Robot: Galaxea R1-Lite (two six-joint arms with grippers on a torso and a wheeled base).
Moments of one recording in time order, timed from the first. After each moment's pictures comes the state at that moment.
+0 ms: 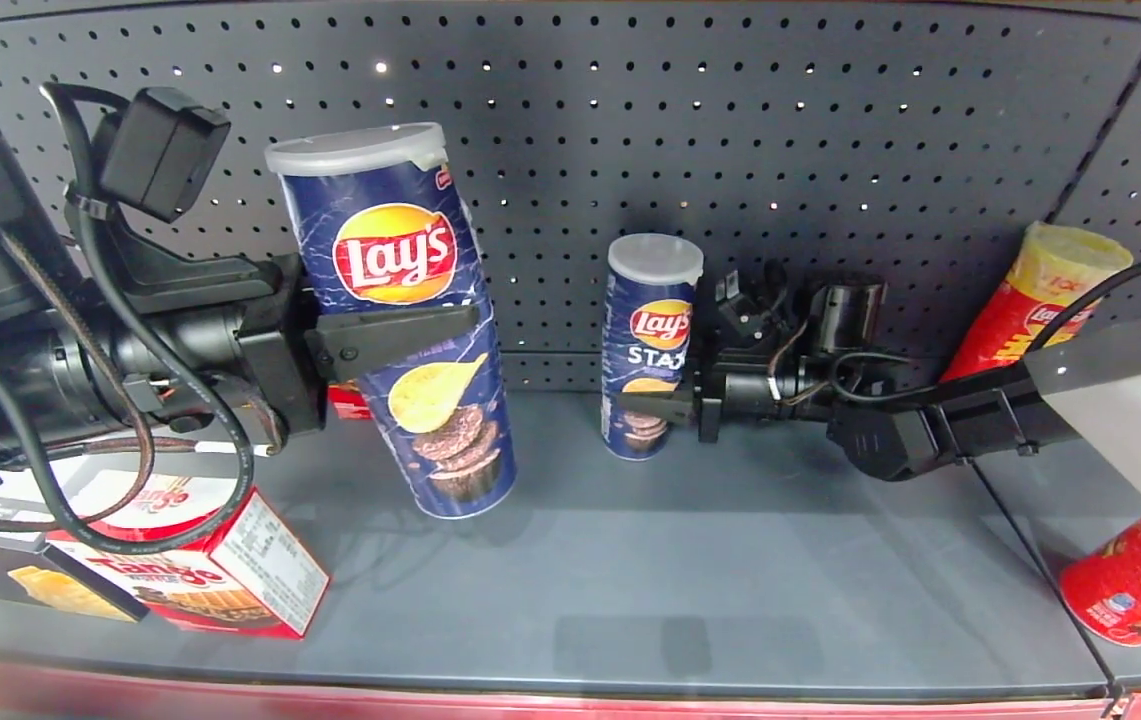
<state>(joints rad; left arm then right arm) -0.27 1.51 -0.87 -0.73 -0.89 -0.08 0.41 2.19 -1.43 -0.72 0.97 -0.24</state>
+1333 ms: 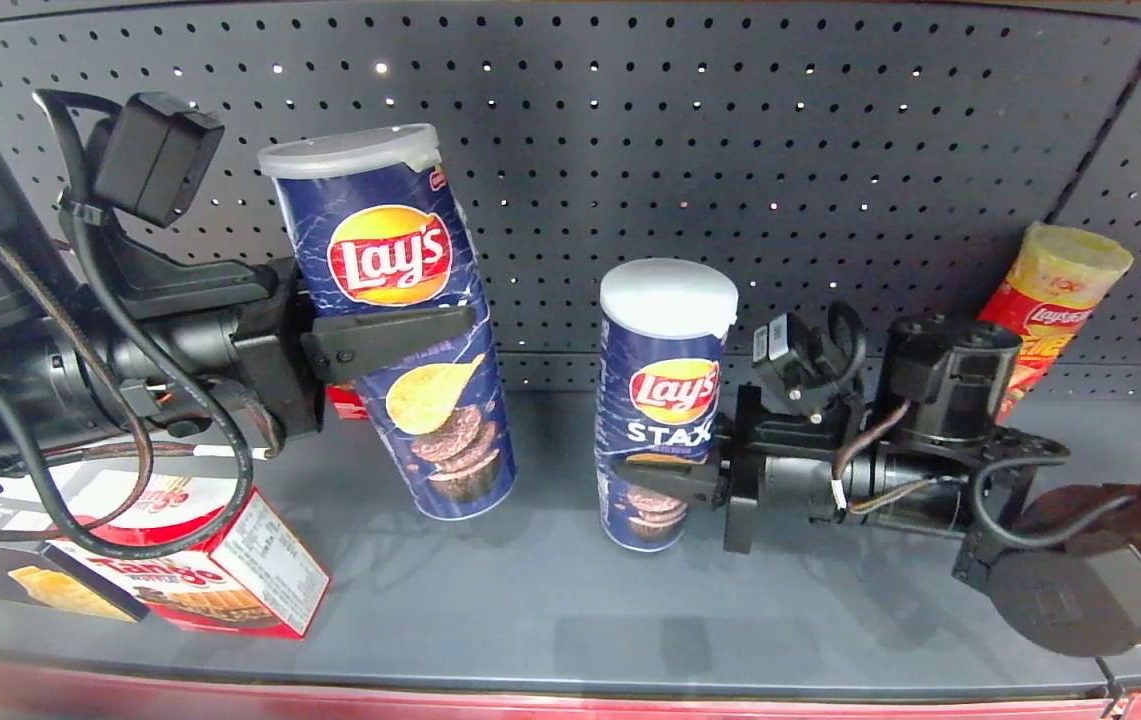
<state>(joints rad) -0.27 1.51 -0.85 -0.77 -0.89 -0.10 0.61 1.81 -0.83 -0.95 0.66 -0.22</state>
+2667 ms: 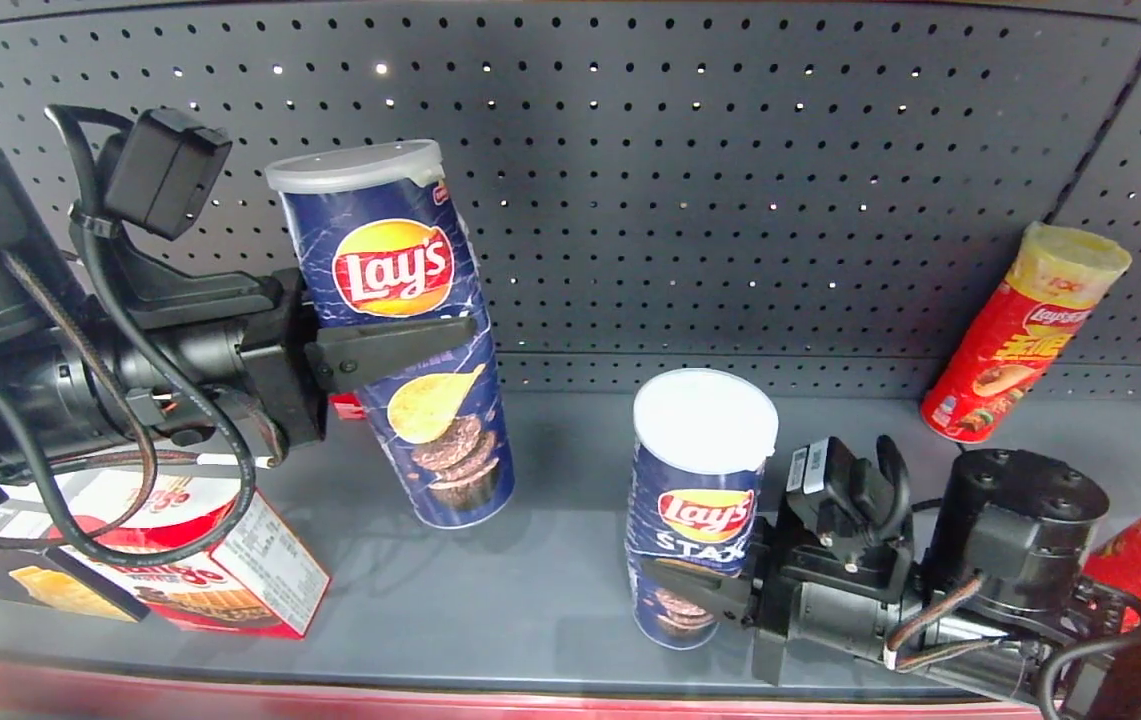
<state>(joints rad) -0.27 1.51 -0.83 -0.77 -0.89 -0.10 0.71 1.77 -0.45 -1.24 0.41 -0.17</state>
